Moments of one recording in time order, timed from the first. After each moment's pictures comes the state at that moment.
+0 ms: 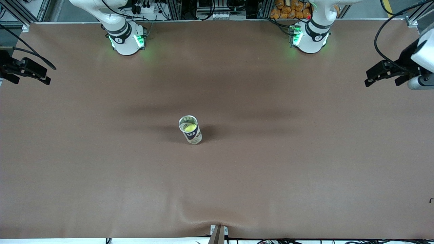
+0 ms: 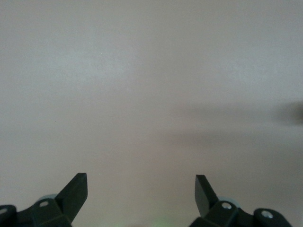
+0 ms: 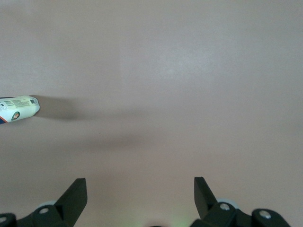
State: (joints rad) left arm 0.00 -0.09 -0.07 -1.65 -0.03 1.57 -0.10; right arm 0.00 -0.02 -0.02 -1.49 0.01 1.44 0.03
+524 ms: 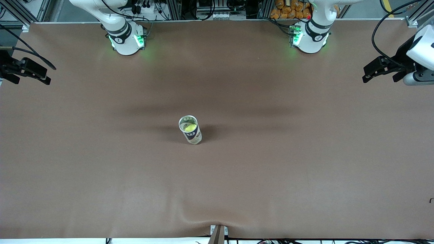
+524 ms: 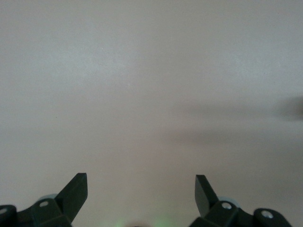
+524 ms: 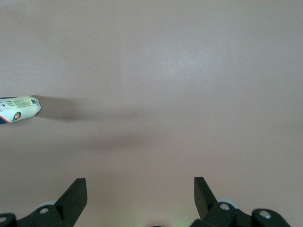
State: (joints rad) left arm 0.00 -0.09 -0.07 -1.67 -0.02 1.56 -0.10; right arm 0.00 -0.02 -0.02 -1.49 0.01 1.44 0.03
